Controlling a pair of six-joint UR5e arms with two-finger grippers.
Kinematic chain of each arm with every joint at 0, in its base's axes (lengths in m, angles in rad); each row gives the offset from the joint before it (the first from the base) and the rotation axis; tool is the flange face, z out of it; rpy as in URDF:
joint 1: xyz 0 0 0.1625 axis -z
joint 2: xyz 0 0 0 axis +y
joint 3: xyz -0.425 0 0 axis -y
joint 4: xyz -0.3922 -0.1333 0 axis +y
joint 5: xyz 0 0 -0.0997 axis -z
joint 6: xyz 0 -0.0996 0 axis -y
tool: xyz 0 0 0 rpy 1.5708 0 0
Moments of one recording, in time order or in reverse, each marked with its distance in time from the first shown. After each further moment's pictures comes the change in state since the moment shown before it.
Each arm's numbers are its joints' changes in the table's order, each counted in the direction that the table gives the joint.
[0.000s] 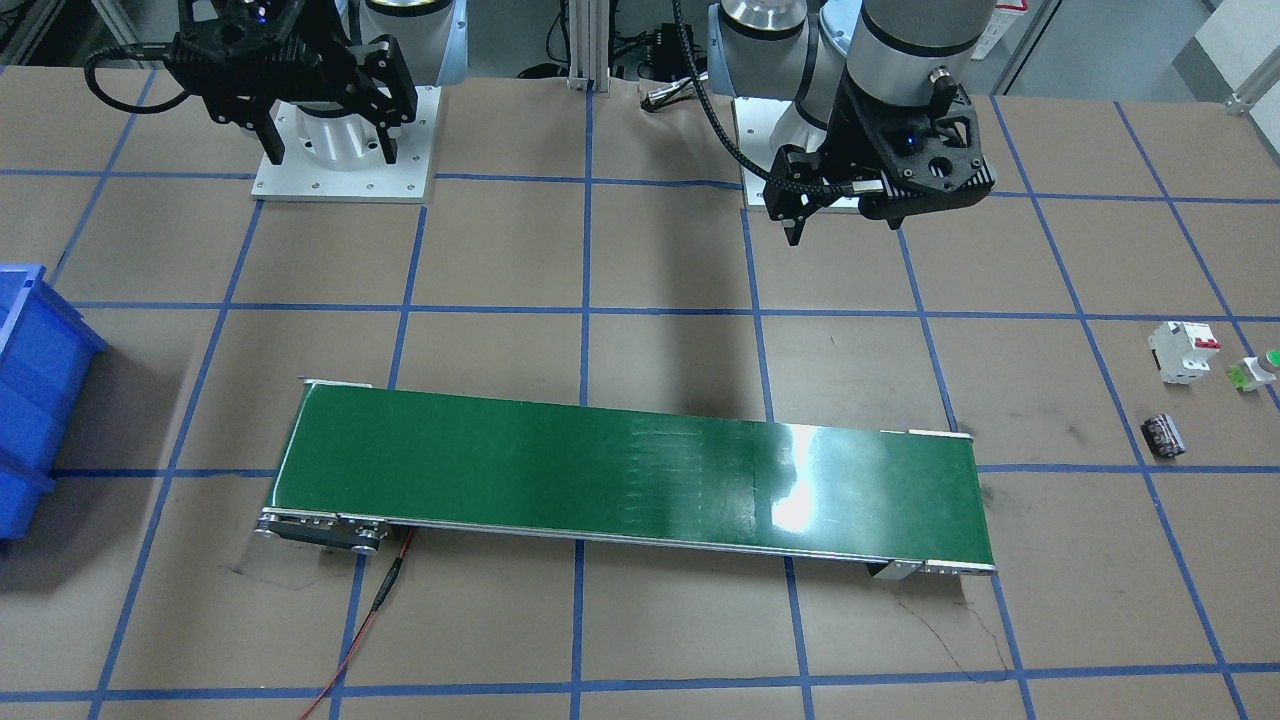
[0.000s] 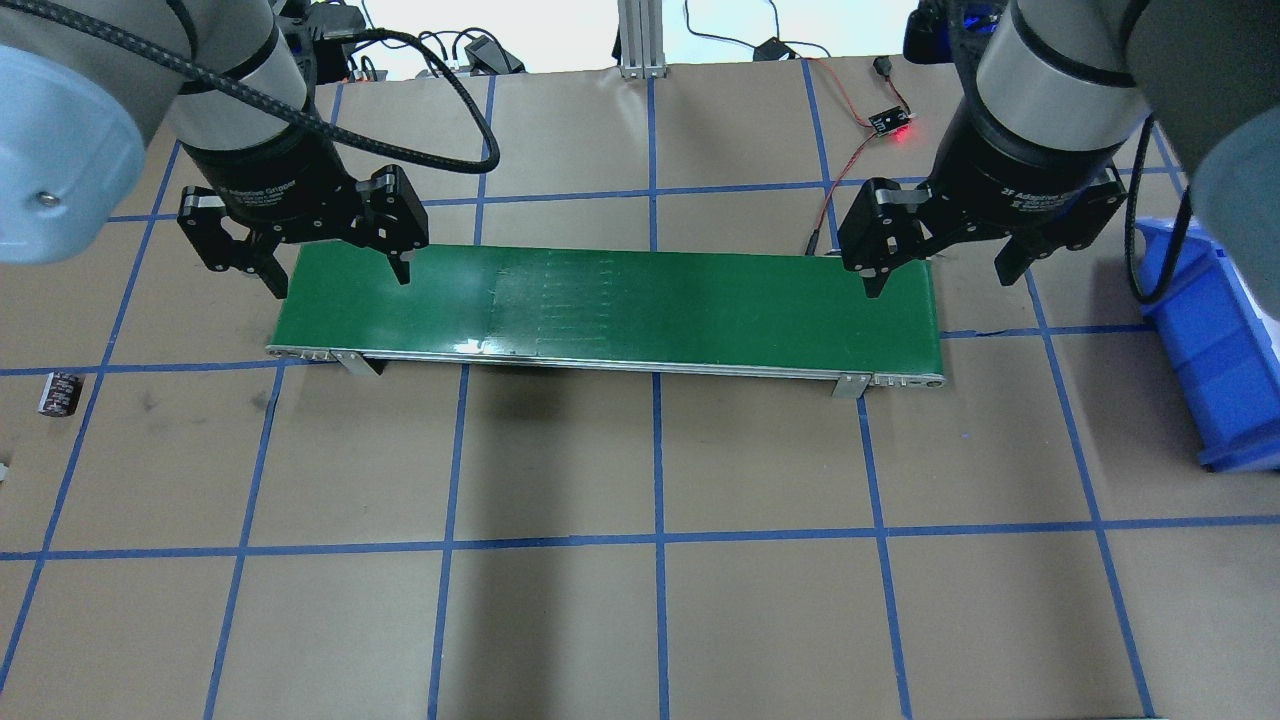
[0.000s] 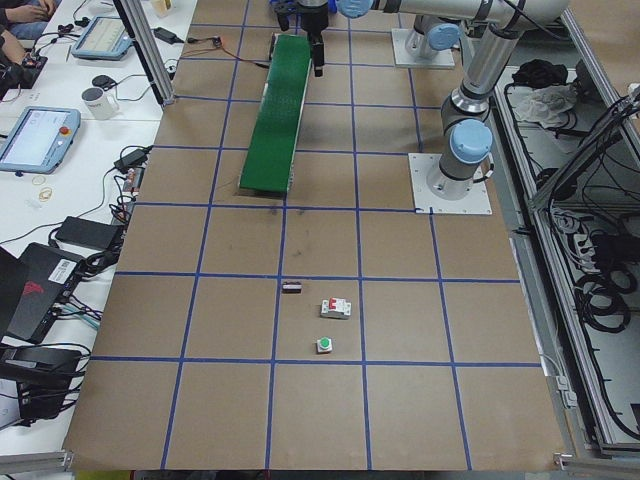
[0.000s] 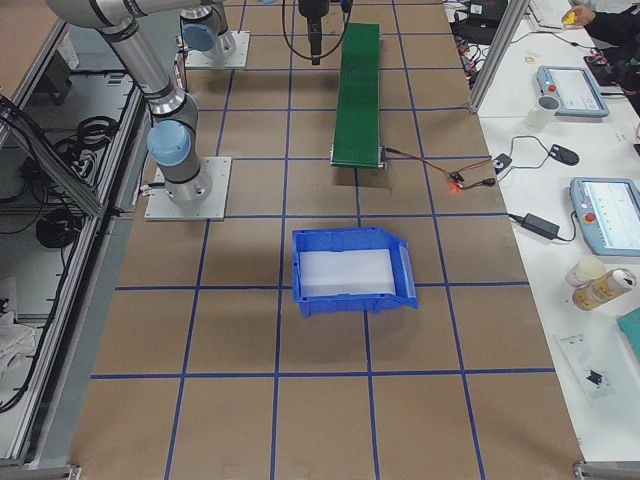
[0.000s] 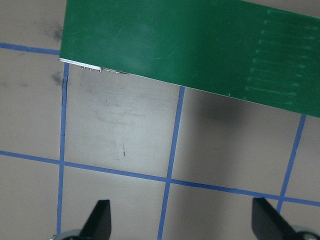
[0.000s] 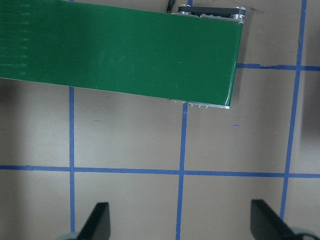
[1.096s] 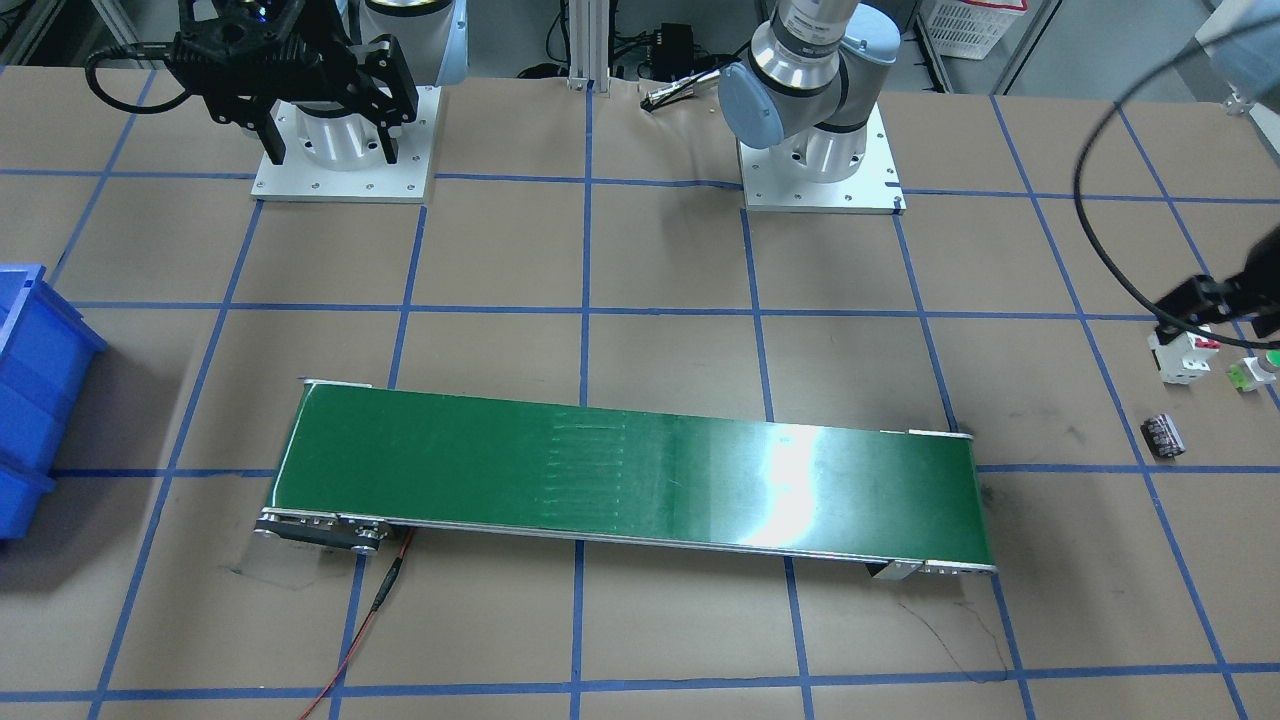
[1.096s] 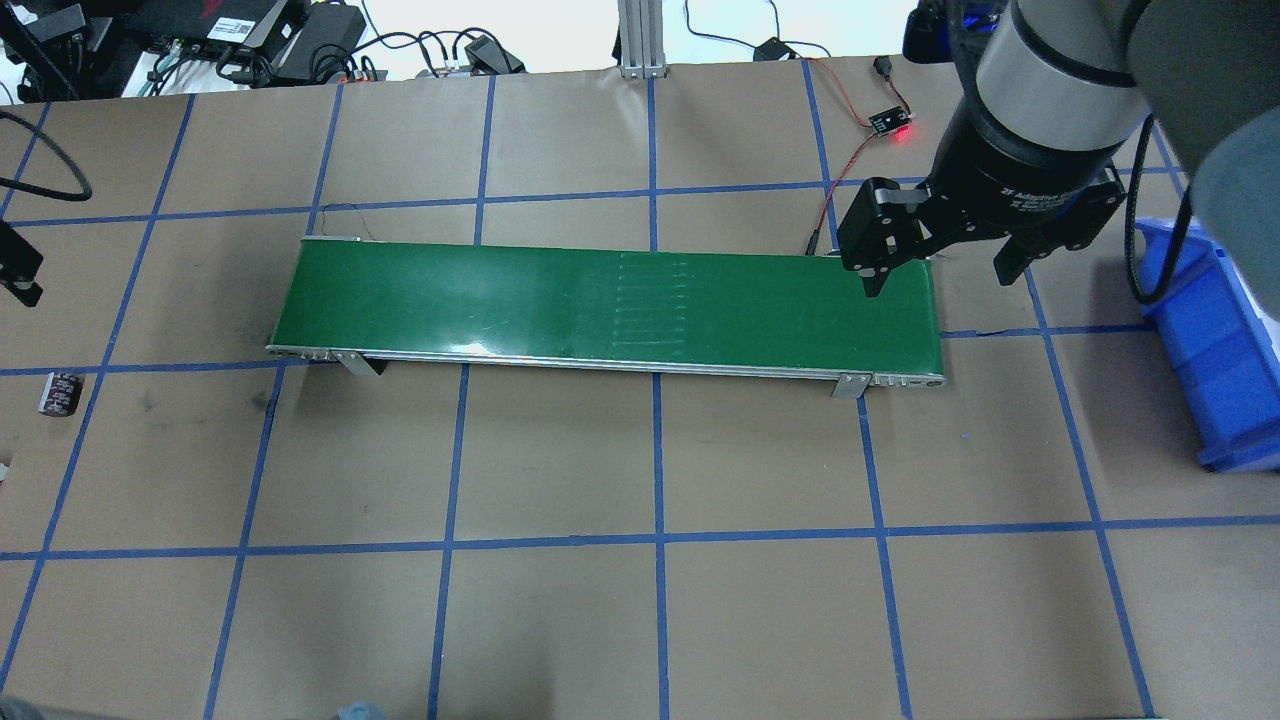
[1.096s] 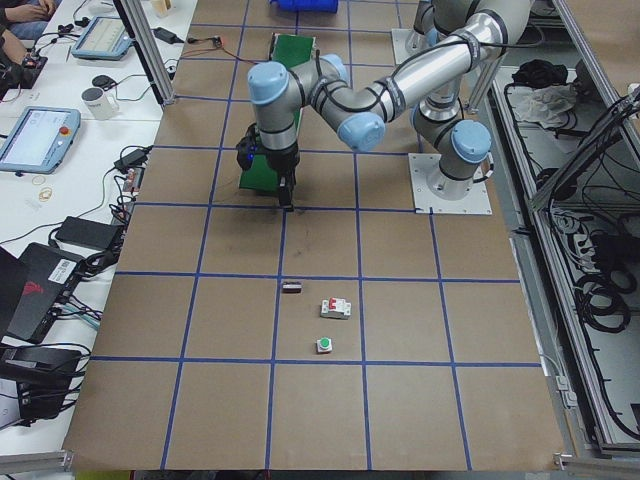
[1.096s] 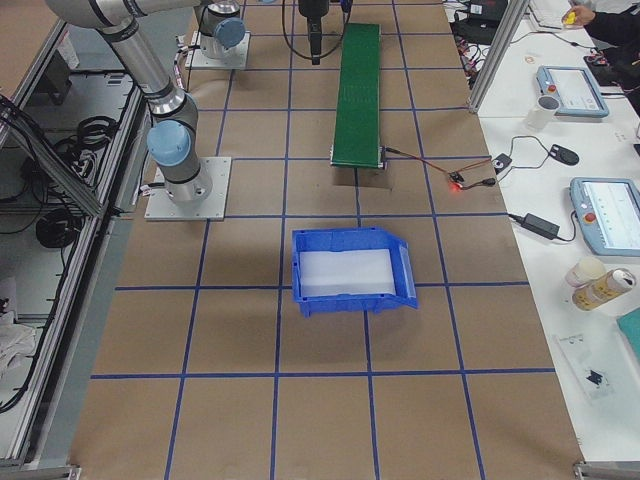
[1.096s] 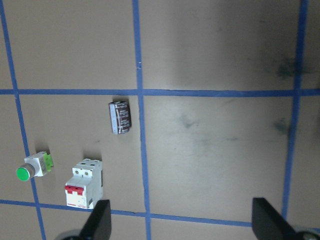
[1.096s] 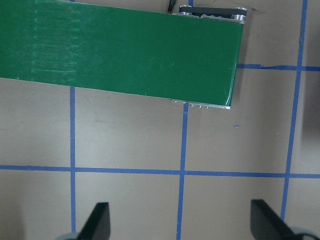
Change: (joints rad) left arm -0.673 0.207 -0.018 -0.304 0.122 0.827; right arm 0.000 0.000 0.000 0.001 0.003 0.000
